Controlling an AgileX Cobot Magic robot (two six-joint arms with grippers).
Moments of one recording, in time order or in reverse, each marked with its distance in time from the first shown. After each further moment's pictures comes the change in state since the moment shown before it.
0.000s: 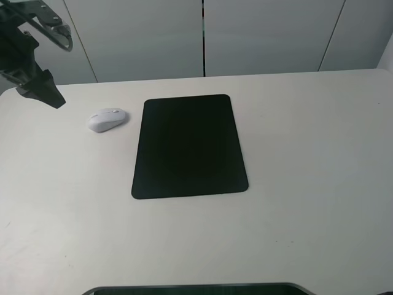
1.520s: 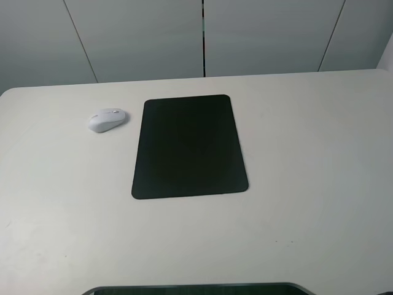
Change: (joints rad) left arm 0.000 -1.729 0.789 0.064 0.126 -0.795; right arm 0.000 0.000 0.002 0.000 0.000 0.000
